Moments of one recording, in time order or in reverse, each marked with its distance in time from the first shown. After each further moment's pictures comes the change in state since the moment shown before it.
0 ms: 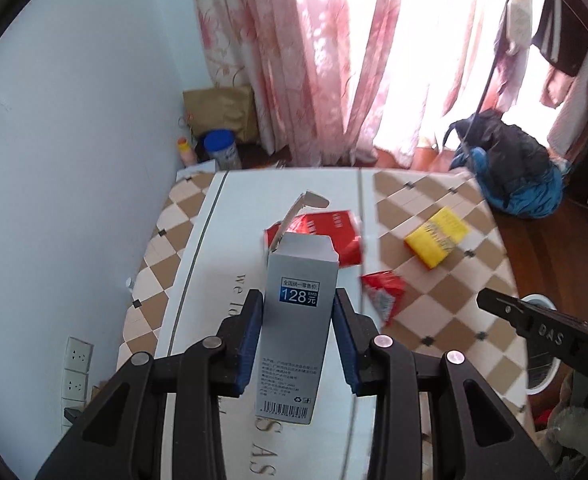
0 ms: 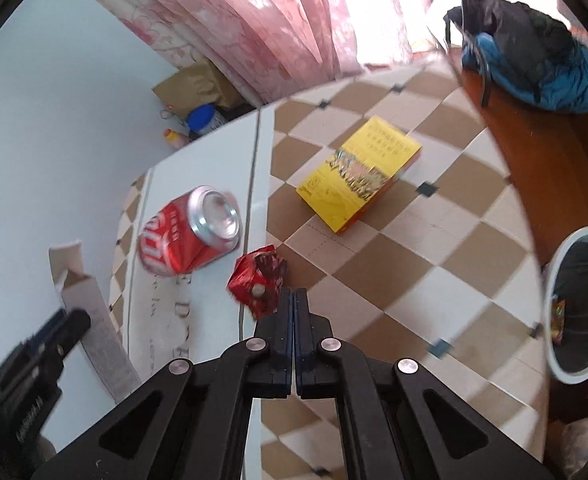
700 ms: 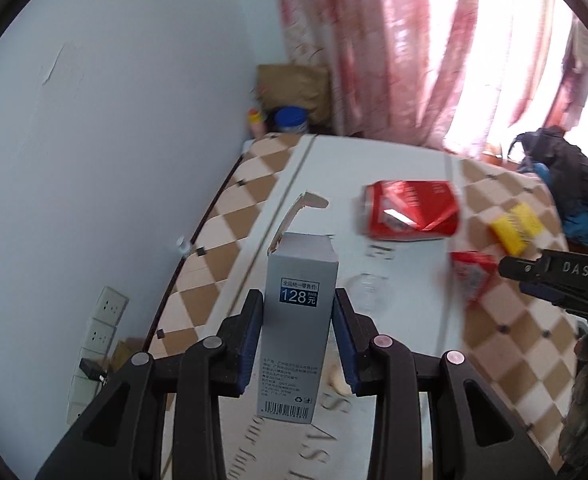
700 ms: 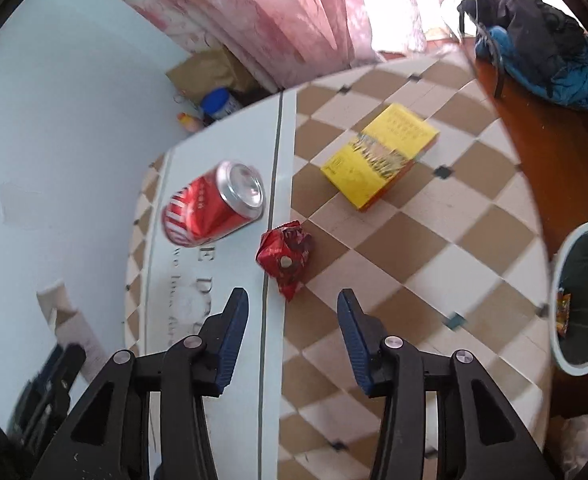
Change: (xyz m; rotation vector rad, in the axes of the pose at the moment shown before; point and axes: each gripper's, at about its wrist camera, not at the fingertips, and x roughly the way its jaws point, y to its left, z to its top) left arm 0.039 0.058 -0.041 -0.160 0.047 0.208; right arm 0.018 0.014 0.002 0.005 0.094 0.037
